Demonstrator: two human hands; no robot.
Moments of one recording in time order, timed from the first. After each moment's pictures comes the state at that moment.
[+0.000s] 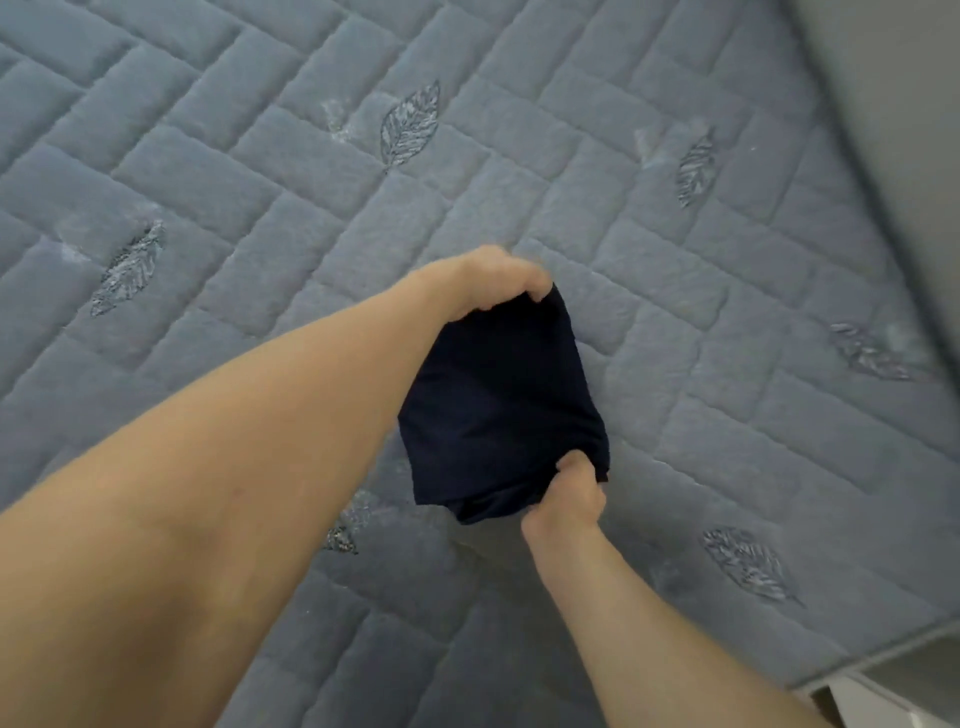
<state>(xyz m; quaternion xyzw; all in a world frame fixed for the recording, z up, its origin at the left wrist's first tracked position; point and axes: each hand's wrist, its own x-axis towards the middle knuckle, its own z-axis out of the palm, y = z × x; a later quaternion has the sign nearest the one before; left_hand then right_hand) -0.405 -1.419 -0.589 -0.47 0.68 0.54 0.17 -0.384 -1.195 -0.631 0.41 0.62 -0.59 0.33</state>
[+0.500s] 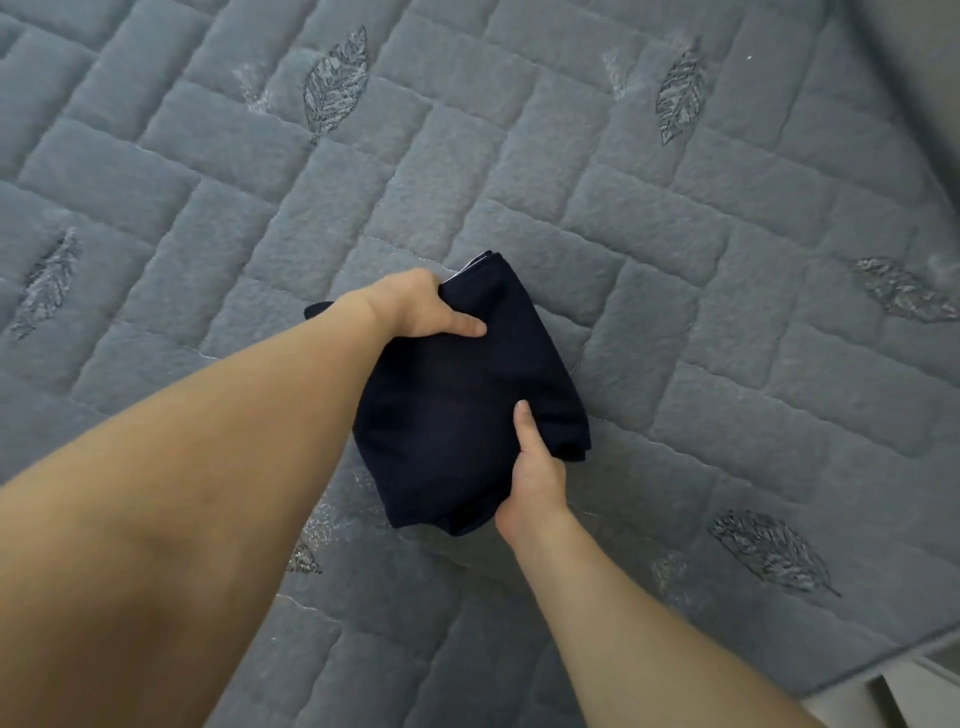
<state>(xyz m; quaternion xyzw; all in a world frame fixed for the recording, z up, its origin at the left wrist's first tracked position) -0.396 -1.416 -0.669 -0.45 0.74 0.42 0.27 -0.407 -1.191 -0.686 0.37 0.54 -0.59 0.47</state>
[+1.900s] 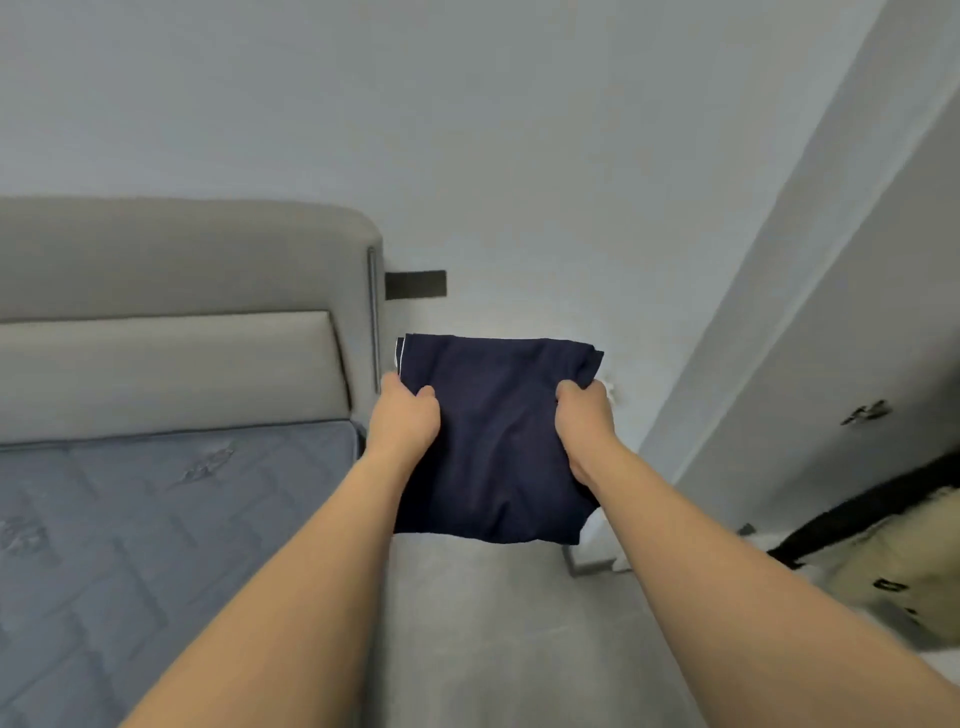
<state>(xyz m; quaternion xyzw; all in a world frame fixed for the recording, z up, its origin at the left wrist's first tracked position) -0.361 -0.687 -0.169 -0.03 0.84 0.54 0.07 -0.288 -0.514 -0.151 0.37 0.66 -0.64 -0.13</state>
